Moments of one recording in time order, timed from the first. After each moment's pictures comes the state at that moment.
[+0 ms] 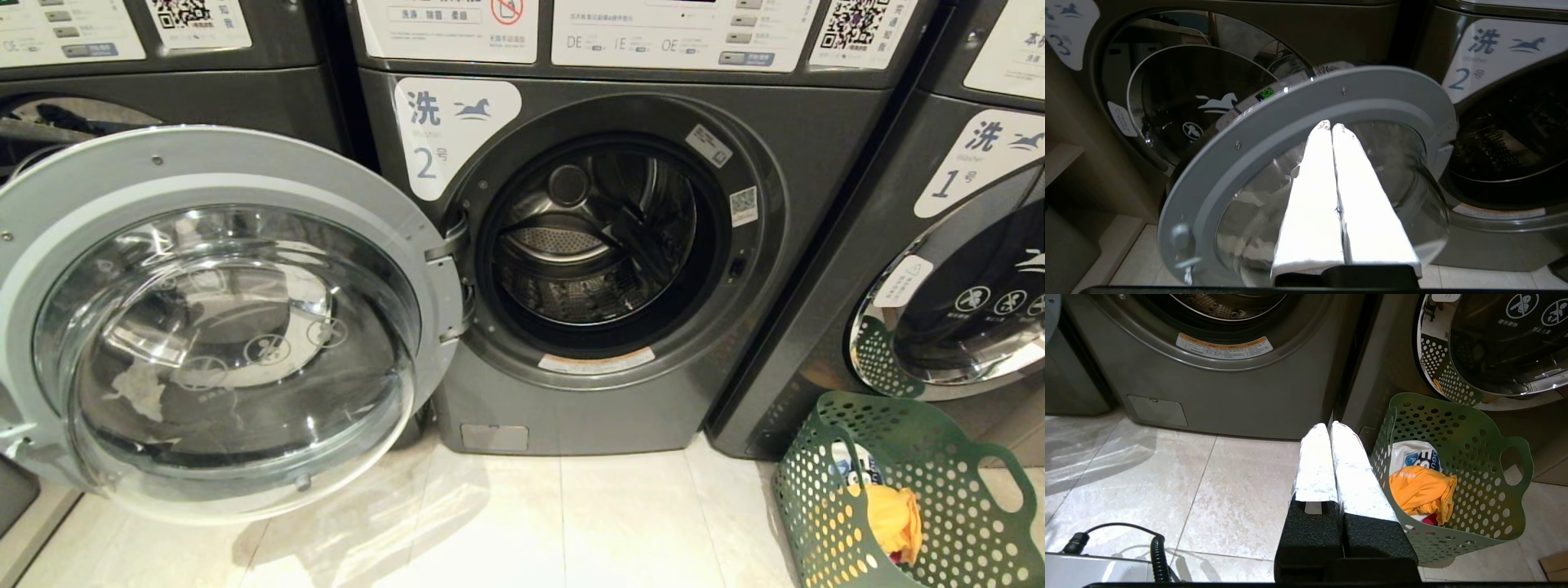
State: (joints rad) left arm 0.02 0.88 -1.09 0.08 0.11 0.07; right arm 0.00 0.00 0.00 0.00 0.03 -0.09
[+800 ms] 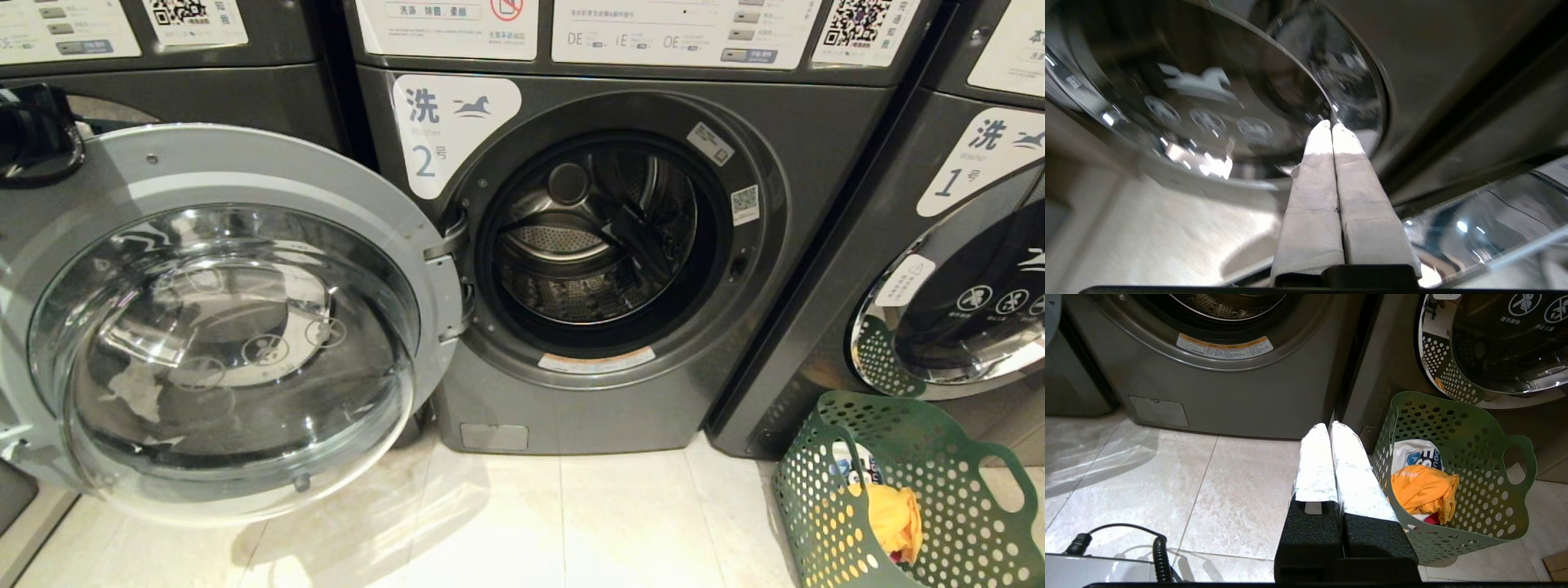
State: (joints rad) left arm 0.23 1.67 -1.78 0.30 -0.10 0.01; right arm 0.00 0.00 0.00 0.00 0.03 -0.08
